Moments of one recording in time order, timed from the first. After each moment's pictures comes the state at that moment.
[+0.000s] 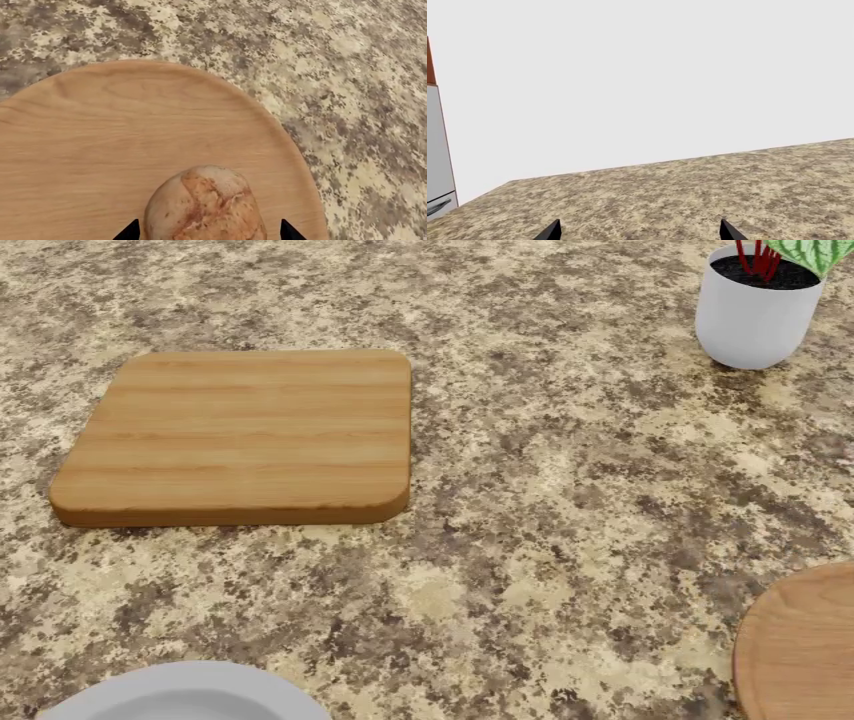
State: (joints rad) left arm -0.77 -0.49 -0.13 0.72 -0.62 -1.17 -0.24; right arm 0.75 1.44 -0.50 -0.16 1.56 1.01 0.48
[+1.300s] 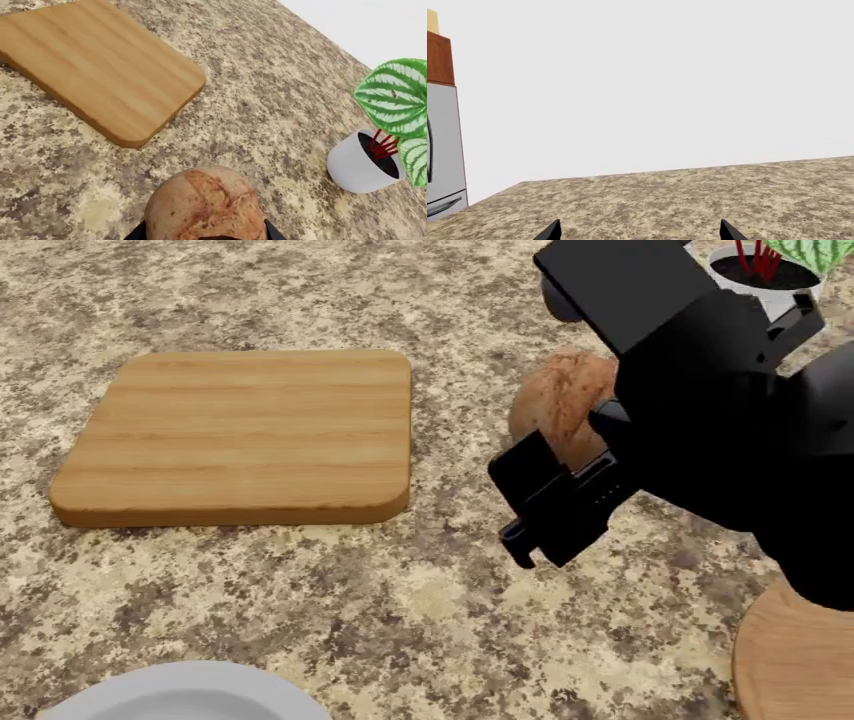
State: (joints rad) left arm -0.72 -0.52 -0.24 0.76 -0.67 -1.15 -0.25; right arm 1.64 0.74 -0.81 -0.14 1.40 1.43 0.30
